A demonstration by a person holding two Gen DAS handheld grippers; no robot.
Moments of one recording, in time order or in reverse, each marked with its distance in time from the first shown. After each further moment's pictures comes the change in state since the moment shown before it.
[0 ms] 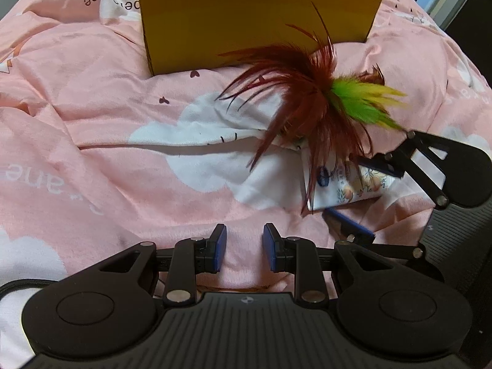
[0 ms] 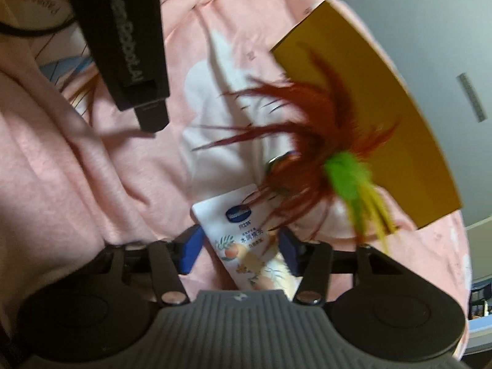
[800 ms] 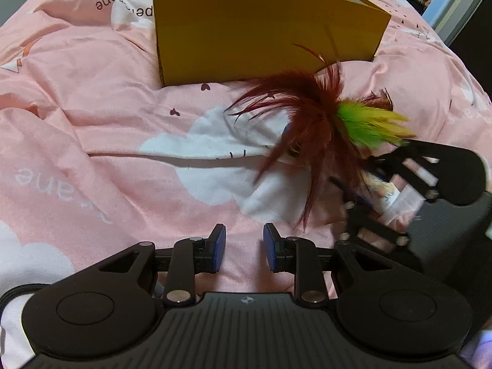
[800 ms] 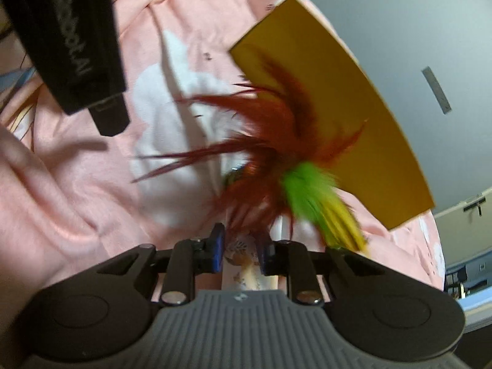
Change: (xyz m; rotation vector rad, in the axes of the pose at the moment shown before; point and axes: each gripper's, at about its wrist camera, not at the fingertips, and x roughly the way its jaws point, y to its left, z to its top) left arm -0.004 0.005 0.004 -0.039 -0.029 0.008; right arm 0.012 -0.017 0.009 0.054 0.019 -0.149
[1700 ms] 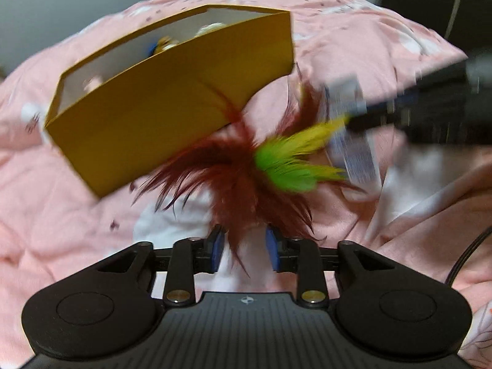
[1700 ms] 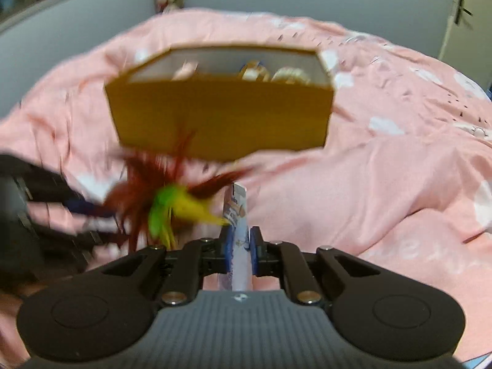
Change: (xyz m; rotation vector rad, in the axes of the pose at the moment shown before) left arm 0.017 -0.073 0.023 0.445 -0.163 0.033; right arm -0.022 -0.123 -0.033 0.802 -0.023 0.240
